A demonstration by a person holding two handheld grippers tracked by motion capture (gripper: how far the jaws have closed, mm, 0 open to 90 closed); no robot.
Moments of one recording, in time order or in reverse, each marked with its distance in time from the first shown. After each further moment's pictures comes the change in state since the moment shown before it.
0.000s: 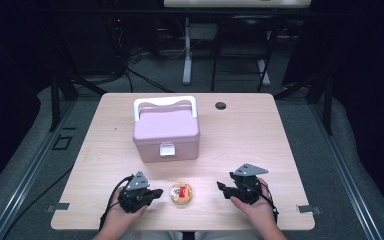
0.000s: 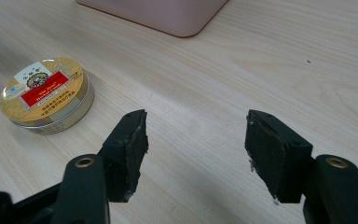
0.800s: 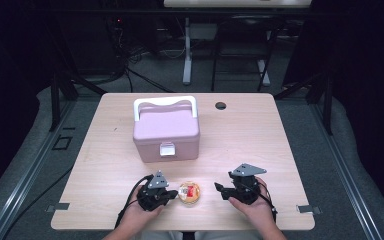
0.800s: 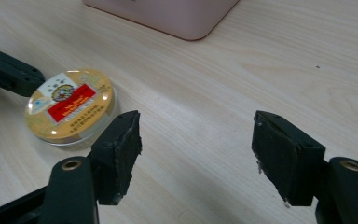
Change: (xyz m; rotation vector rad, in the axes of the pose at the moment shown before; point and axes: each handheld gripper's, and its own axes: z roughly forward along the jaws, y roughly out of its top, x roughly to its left) left arm -0.018 0.019 0.043 0.037 -0.046 0.025; right arm 0.004 0.002 0.002 -0.001 0.022 -0.012
